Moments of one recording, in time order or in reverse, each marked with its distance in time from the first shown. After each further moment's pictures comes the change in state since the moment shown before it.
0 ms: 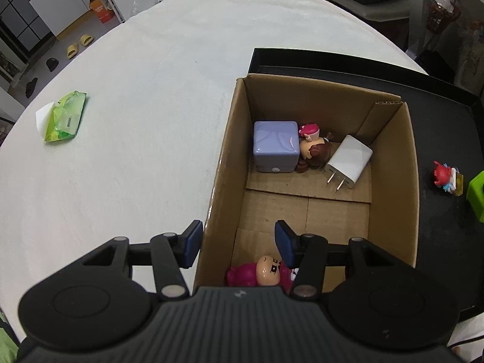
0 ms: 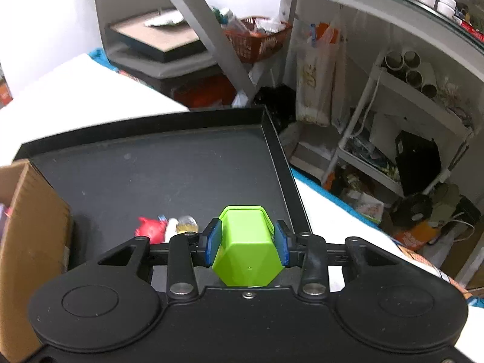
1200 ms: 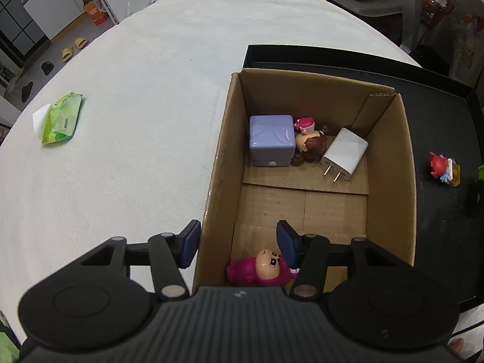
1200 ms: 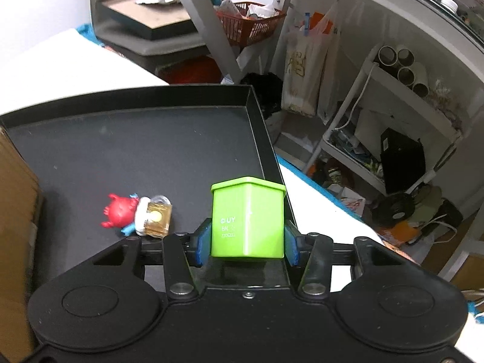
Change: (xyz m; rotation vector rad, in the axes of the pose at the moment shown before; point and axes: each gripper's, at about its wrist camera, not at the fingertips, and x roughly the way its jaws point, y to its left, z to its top) left arm -0.002 0.000 -0.004 0.025 -0.001 -0.013; right arm 0.009 0.002 -0.010 -0.049 0.024 -0.072
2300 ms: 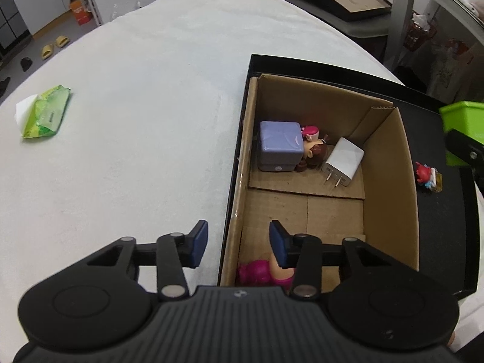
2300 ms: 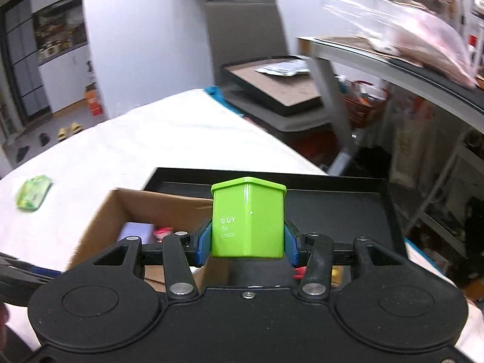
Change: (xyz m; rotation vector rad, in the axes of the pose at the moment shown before) left arm 0.005 0.046 -0.012 -0.033 -0.061 -0.164; right arm -0.112 0.084 0.022 -0.120 -0.226 0.390
